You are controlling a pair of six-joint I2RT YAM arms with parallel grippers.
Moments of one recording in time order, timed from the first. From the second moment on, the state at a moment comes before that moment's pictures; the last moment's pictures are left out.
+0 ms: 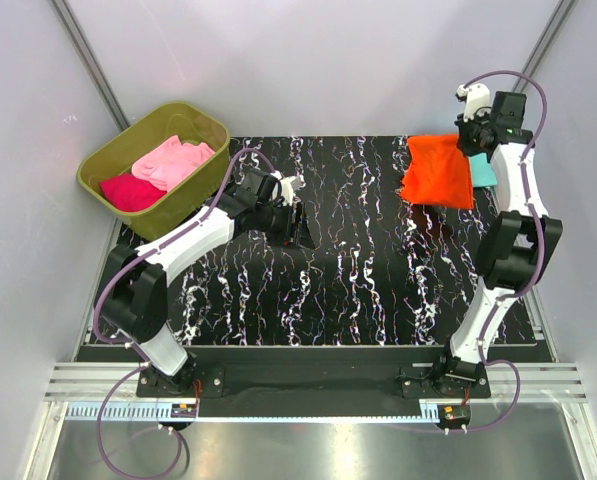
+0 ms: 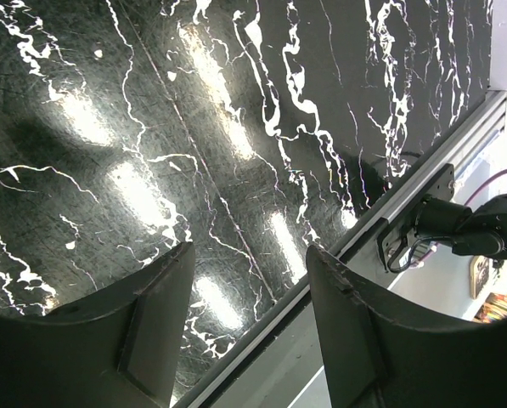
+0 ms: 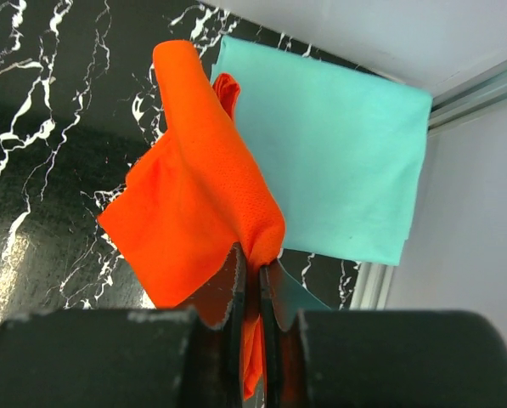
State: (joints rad) left arm -0.54 1.64 1.25 -0.50 0.52 -0.44; right arm -0.20 2.02 1.93 -0.54 -0.27 -0.46
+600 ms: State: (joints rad) left arm -0.54 1.64 1.25 -0.49 0.54 -0.45; right arm -0.24 2.10 2.15 -0.57 -0.28 -0.49
